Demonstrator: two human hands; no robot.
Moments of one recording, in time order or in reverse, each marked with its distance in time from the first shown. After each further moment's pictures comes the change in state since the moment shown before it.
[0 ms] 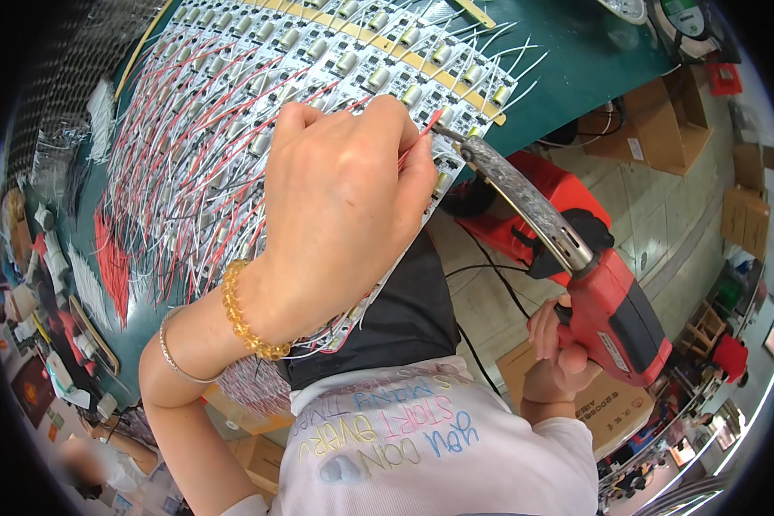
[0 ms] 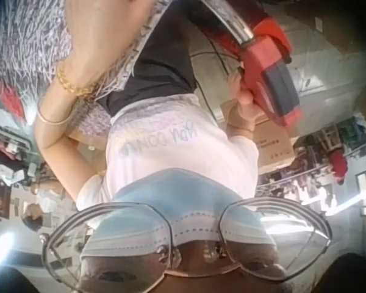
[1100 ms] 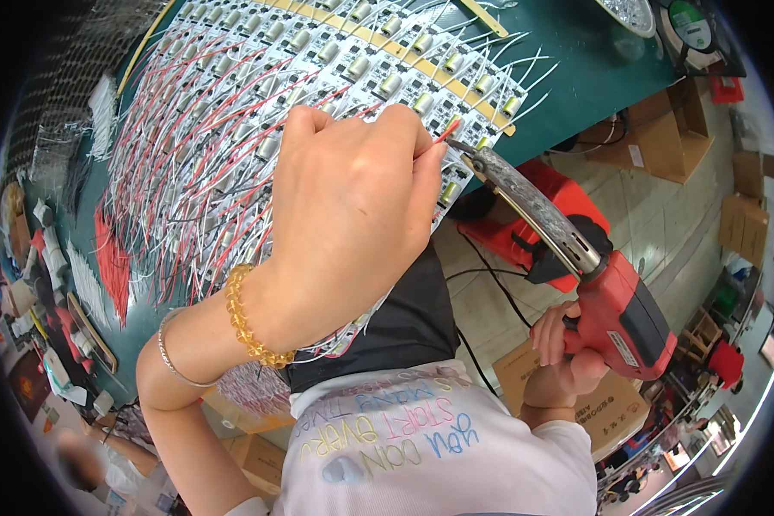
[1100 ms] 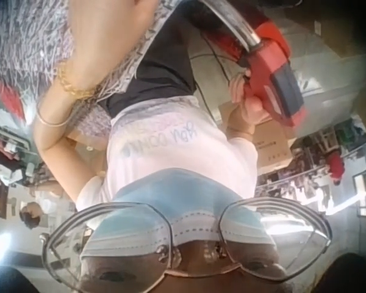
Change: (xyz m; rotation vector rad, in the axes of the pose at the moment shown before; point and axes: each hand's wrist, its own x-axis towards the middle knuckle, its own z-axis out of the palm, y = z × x) left_hand 0.004 0.003 -0.004 -0.006 -0.056 -0.041; right_hand 0.020 -0.028 0.017 0.240 0.007 0.163
